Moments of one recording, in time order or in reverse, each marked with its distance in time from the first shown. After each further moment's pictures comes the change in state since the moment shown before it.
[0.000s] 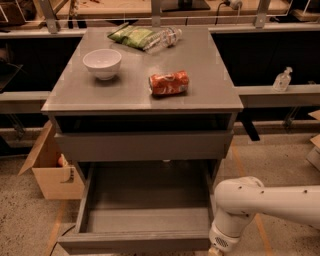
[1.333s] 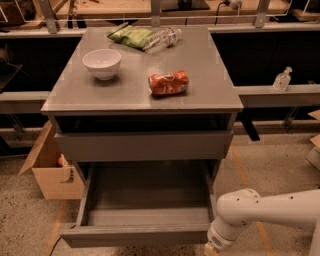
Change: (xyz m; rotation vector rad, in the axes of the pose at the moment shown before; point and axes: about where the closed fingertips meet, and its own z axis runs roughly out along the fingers) arm -0.024 -0.067 0.062 0.095 -0.131 0.131
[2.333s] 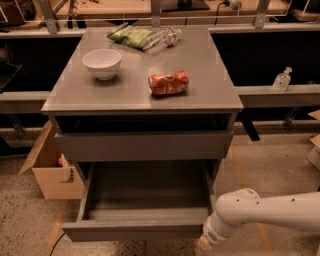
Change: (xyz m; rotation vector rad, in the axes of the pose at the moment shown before) arm -0.036 -0.008 -0.003 0.050 -0.127 -0.052
